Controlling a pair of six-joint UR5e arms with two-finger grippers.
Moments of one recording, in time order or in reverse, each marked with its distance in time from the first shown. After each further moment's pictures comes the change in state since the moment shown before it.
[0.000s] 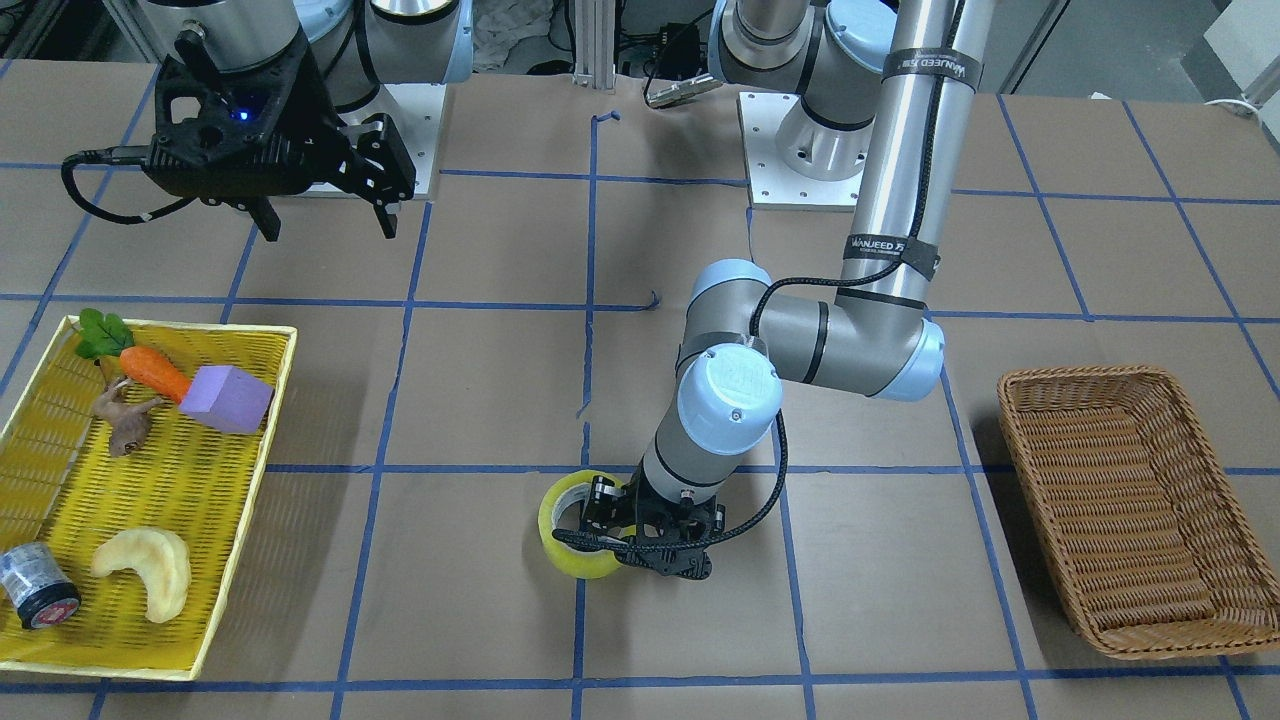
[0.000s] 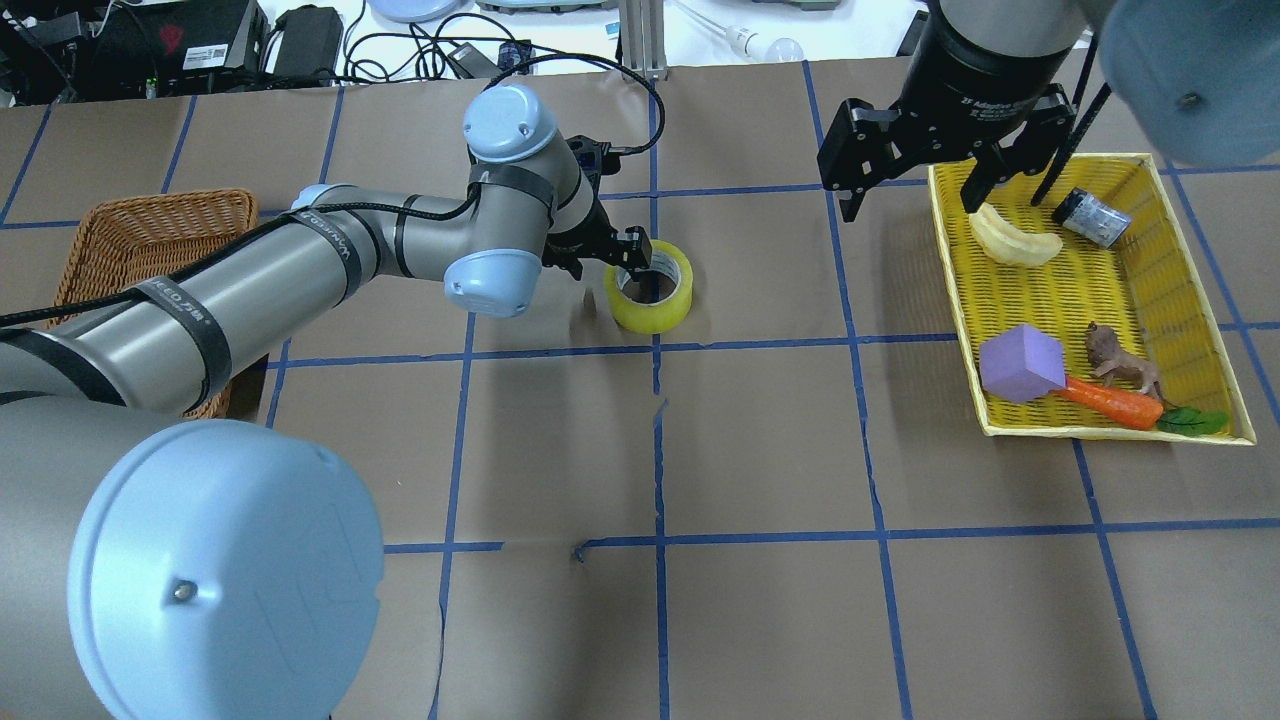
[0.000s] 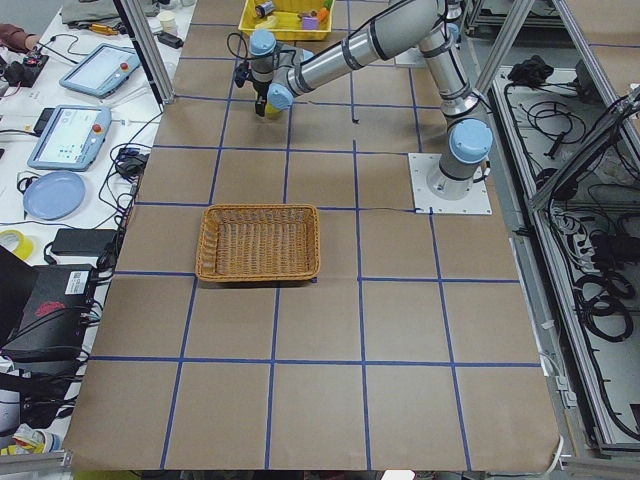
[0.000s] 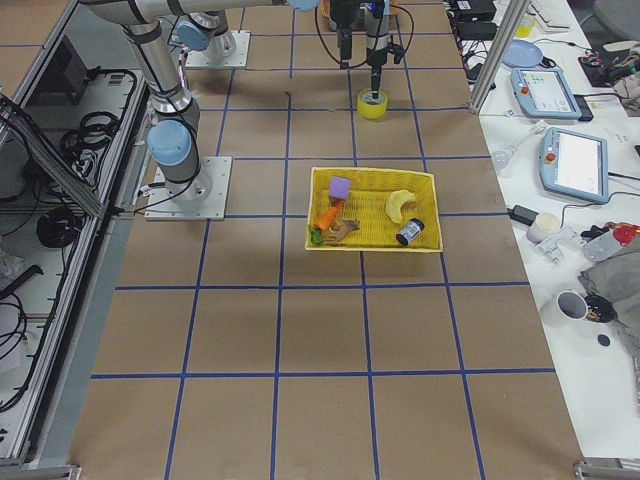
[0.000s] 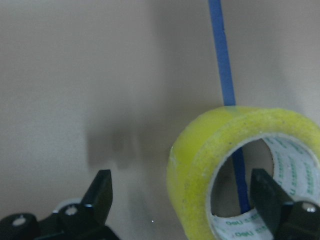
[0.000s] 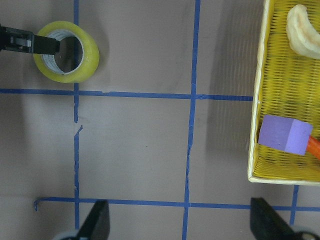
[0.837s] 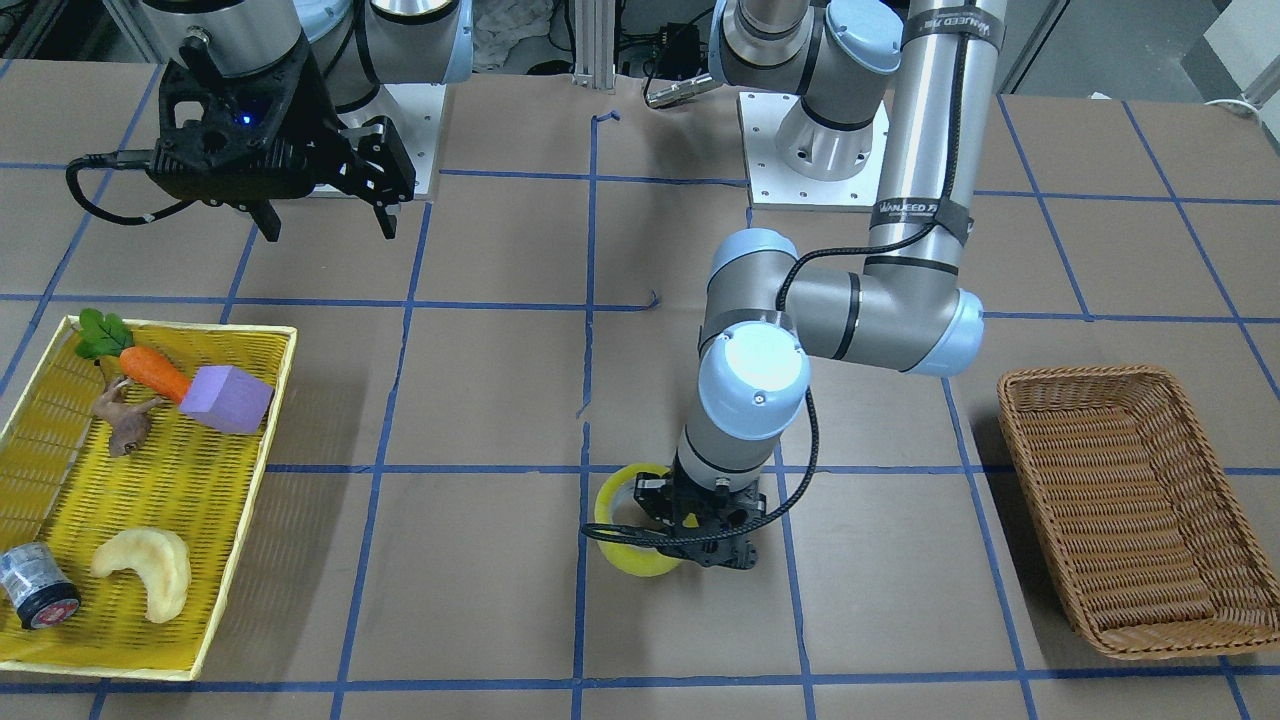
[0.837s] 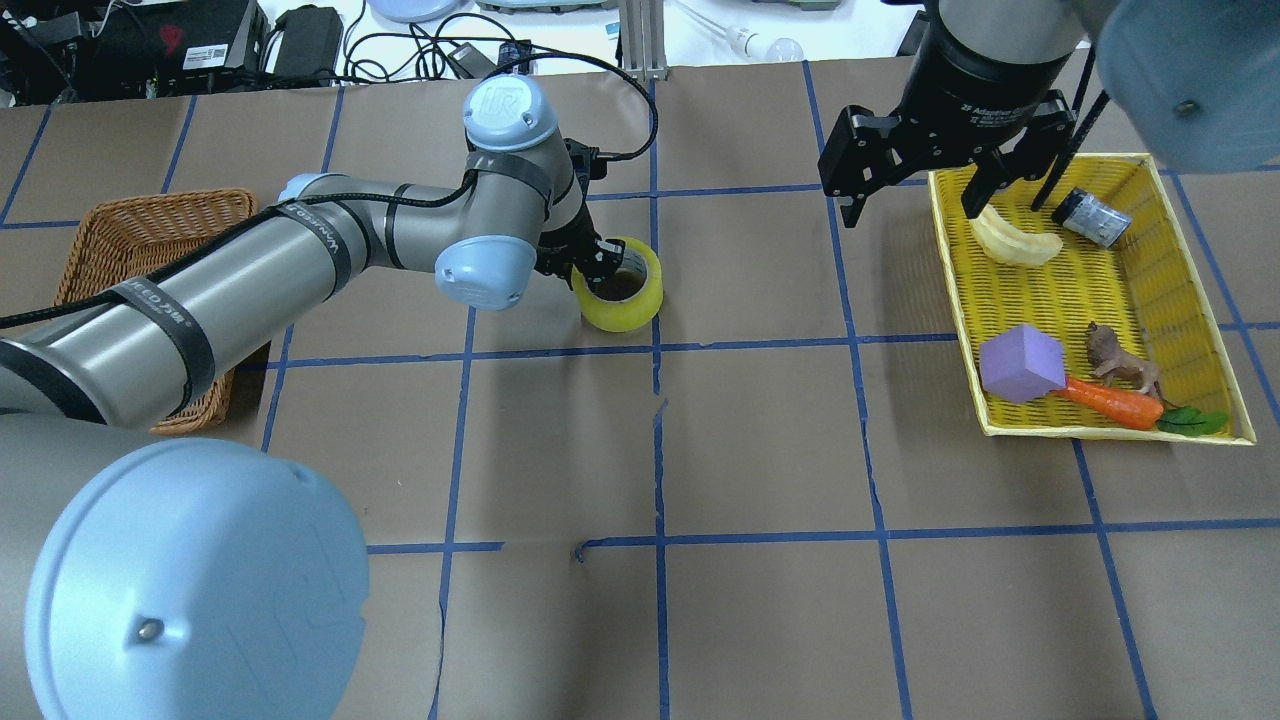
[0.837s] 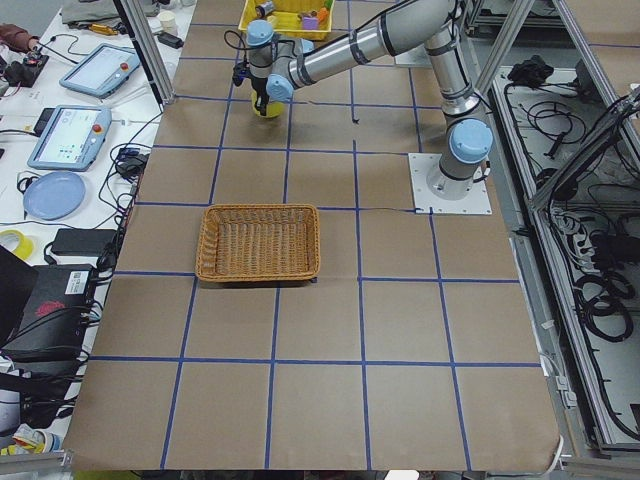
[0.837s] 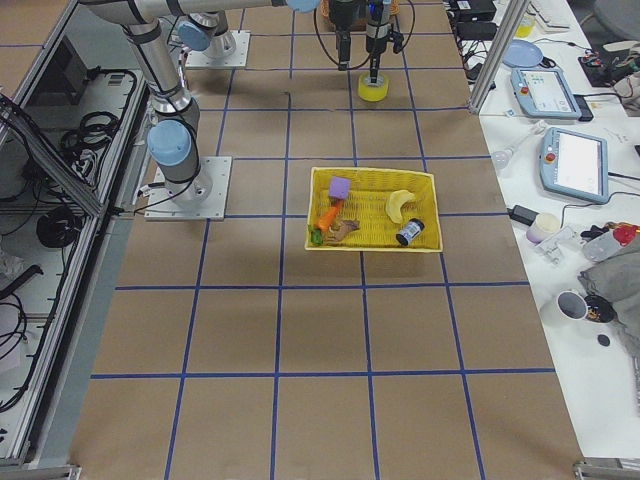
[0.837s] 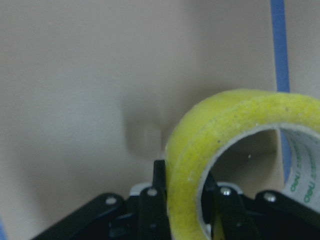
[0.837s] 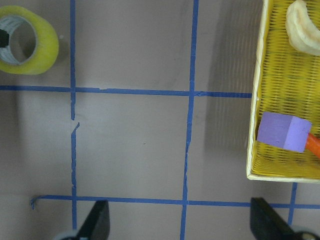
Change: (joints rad) left arm 0.057 0.091 0.036 -0.181 0.135 0.054; right arm 0.000 -0.001 0.010 0.000 -0.006 -0.001
